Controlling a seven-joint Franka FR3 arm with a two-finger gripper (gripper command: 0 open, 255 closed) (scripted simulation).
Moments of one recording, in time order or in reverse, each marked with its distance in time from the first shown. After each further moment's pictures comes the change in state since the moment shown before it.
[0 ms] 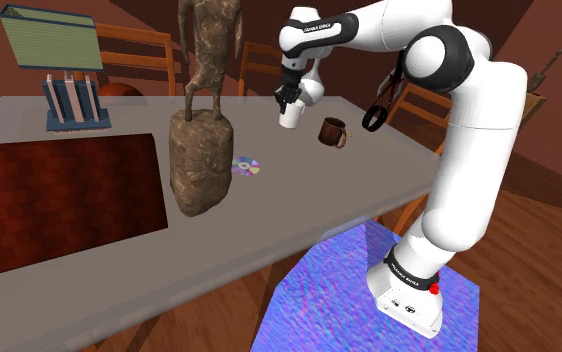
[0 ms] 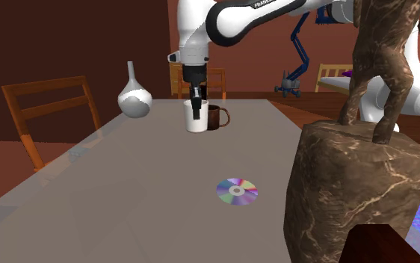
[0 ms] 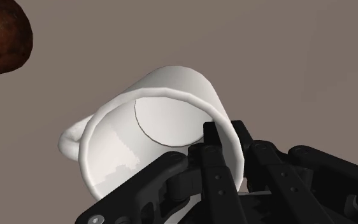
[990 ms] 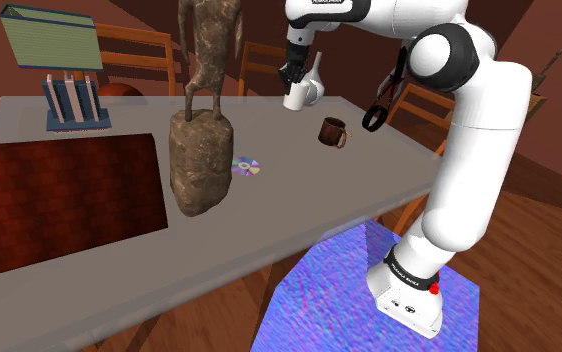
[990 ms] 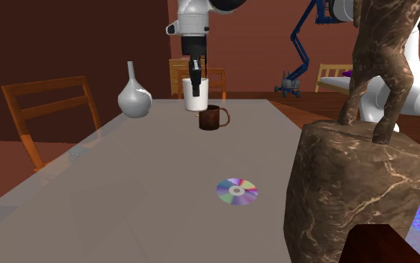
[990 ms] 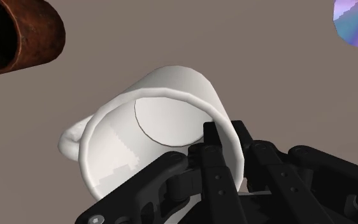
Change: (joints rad) arm -0.001 -0.023 -0.002 0.168 -0.004 -0.190 -0.002
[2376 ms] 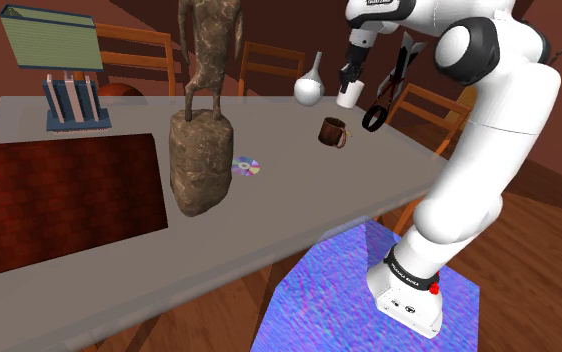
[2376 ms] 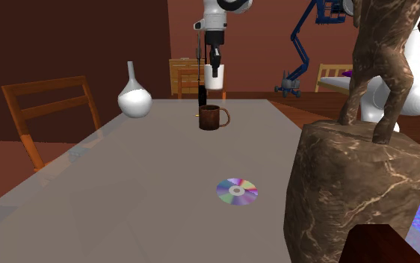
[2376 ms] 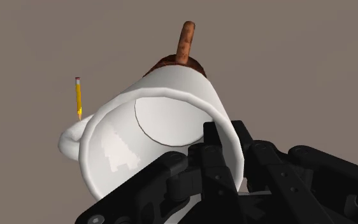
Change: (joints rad) arm -0.231 -0.127 -0.139 -0.107 0.010 -0.010 -0.372
